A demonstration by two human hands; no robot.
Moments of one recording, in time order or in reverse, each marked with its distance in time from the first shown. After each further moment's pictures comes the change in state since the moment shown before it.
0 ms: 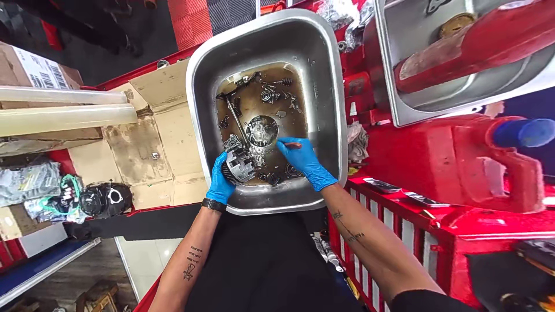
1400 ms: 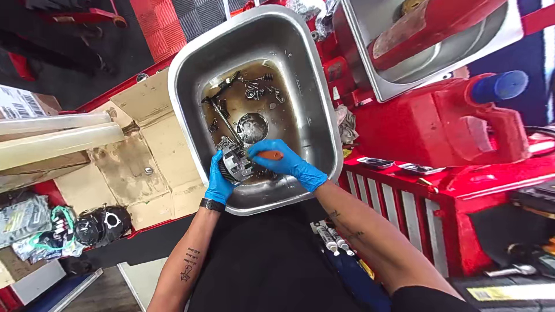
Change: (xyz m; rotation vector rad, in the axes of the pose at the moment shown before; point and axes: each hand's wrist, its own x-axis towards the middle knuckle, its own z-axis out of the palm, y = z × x) left_hand 0.007 0.014 0.002 0.187 0.032 -0.243; right_hand -0.019 -0.045 0.027 0.168 -0.226 -0.451
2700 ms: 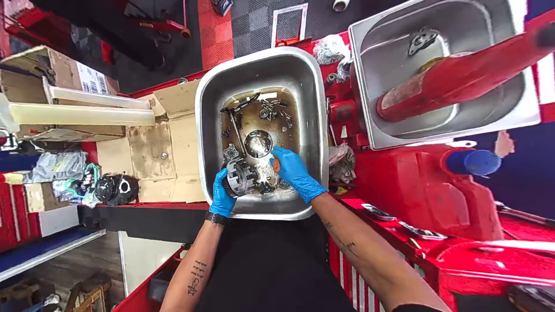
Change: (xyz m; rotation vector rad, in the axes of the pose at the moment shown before) left_hand -0.030 -0.066 0.041 -0.210 0.051 0.500; right_hand -0.018 0.035 -0.056 -0.401 -0.107 0.220
